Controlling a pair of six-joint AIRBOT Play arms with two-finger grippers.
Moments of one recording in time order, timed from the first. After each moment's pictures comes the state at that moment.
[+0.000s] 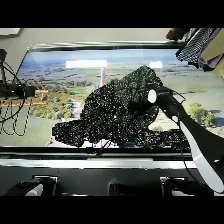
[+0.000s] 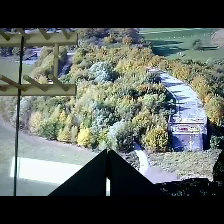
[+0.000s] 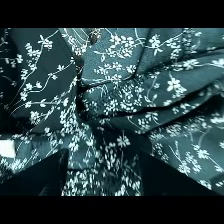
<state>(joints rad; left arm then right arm) -0.02 -1.07 1.29 1.68 -1.13 -1.61 0.35 -1.48 1.23 -1.38 1.01 1.99</state>
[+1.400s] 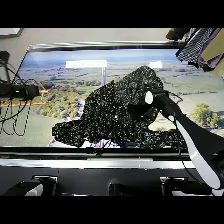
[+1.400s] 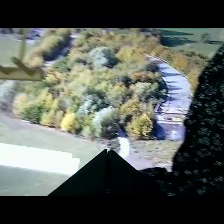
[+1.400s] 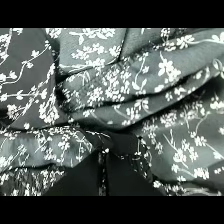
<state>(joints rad) -0.04 -1.12 1.29 1.53 -1.16 -1.68 0.36 -1.51 1.23 -1.40 1.07 2.04</state>
